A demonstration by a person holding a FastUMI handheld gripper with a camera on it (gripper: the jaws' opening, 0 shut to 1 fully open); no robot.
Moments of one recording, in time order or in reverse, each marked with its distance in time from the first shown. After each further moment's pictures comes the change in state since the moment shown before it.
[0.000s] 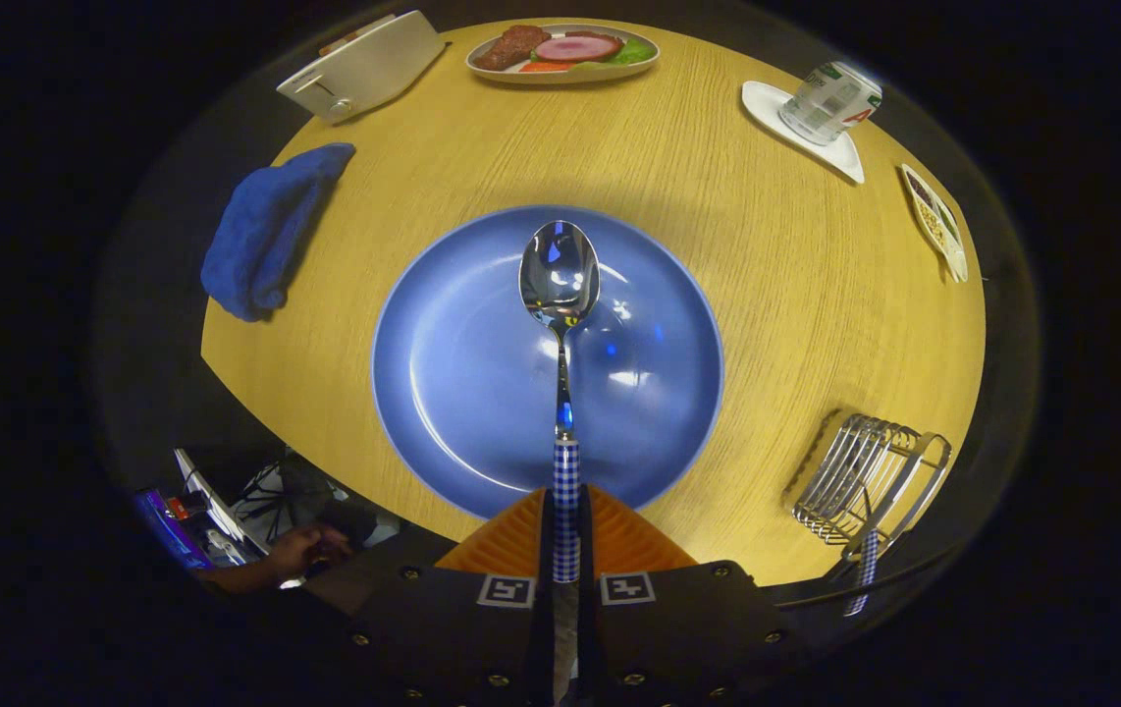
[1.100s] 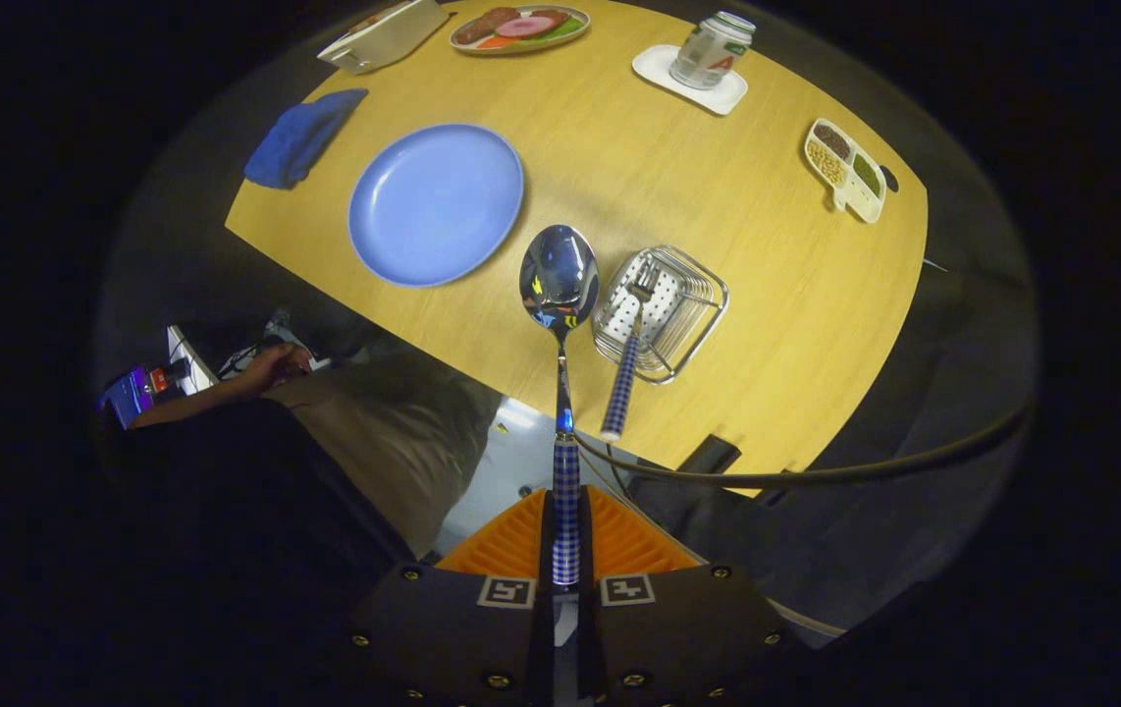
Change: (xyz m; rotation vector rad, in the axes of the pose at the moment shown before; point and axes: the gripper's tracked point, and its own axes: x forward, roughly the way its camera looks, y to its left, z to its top) arm -0.150 -0.154 -0.130 -0.125 0.323 -0.057
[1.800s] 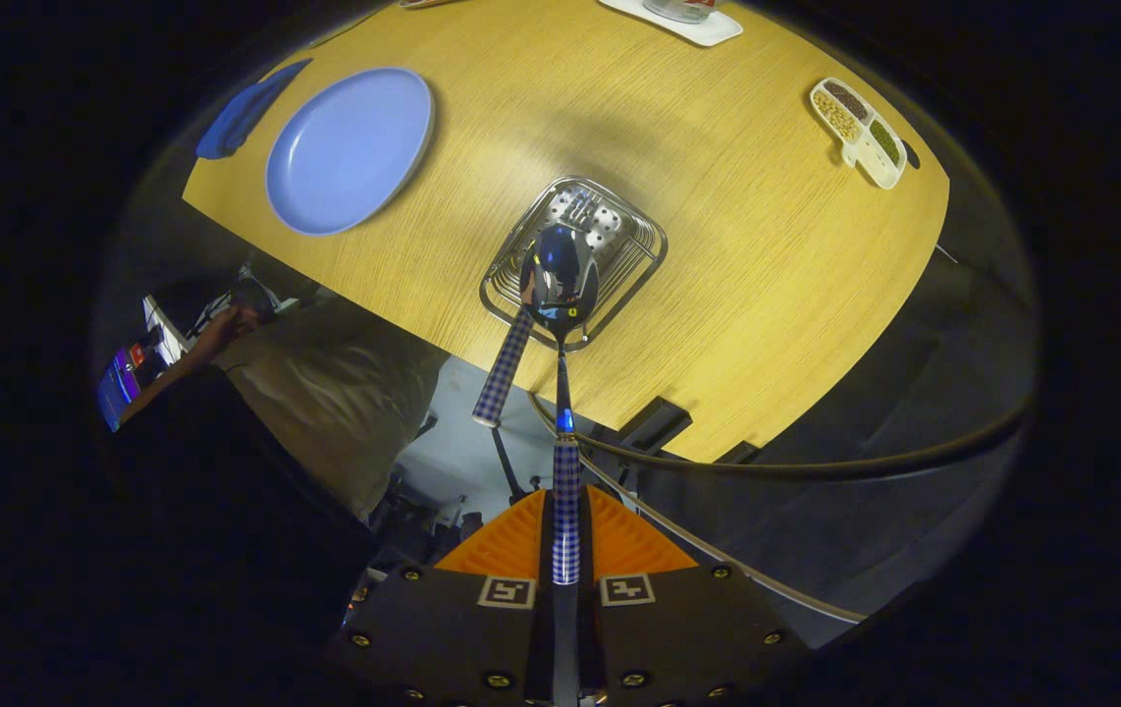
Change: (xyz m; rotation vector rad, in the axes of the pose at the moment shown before) arm 0.021 -0.058 0.005 -0.042 0.243 -0.049
